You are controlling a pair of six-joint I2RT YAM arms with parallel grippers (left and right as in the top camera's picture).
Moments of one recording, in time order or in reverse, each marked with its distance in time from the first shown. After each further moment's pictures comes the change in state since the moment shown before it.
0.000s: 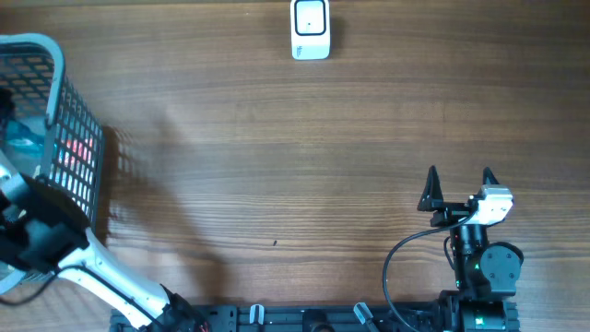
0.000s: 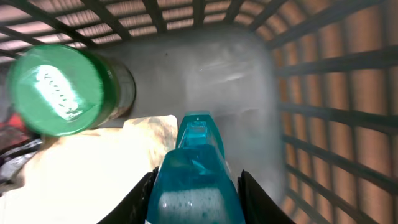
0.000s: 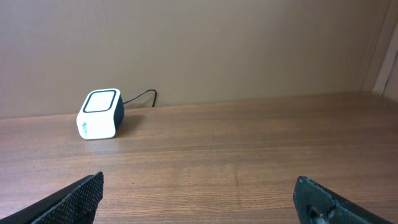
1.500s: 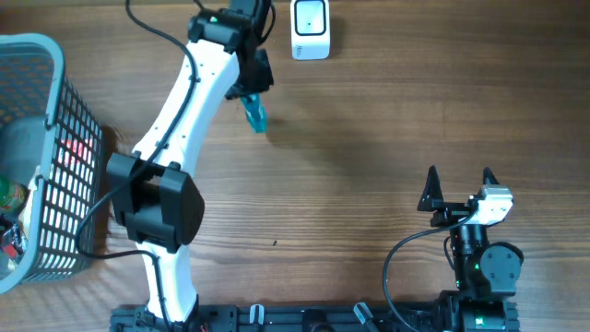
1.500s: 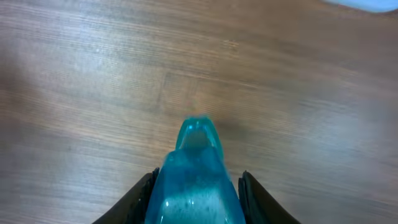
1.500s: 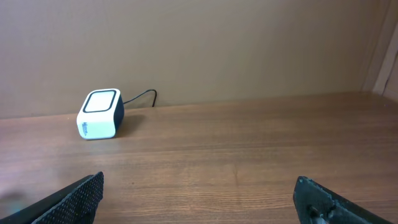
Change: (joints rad) left arm -1.001 -0.047 -0.200 0.089 0.062 0.164; right arm 0.000 0.000 0.000 0.000 0.000 0.000
